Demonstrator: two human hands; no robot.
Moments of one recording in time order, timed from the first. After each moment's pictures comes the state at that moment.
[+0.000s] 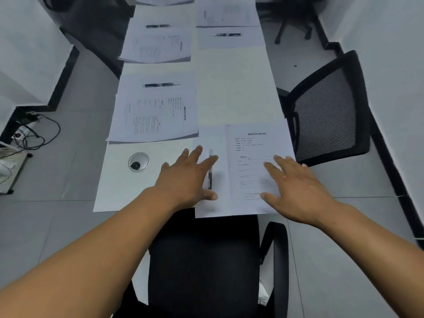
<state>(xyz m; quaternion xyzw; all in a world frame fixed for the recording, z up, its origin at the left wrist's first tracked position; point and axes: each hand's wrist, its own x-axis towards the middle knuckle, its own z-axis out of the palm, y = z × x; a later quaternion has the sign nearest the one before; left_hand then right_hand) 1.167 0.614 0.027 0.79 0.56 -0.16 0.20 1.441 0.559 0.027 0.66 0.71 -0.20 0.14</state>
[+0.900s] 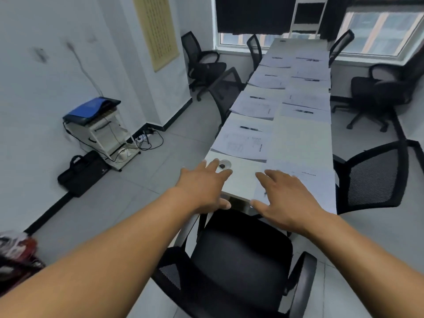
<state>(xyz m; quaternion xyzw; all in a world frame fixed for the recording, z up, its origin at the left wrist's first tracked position) 1.086 0.372 0.215 0.71 0.69 -0.13 0.09 1.306 0.405 0.204 0.49 0.86 -0.11 0.03</state>
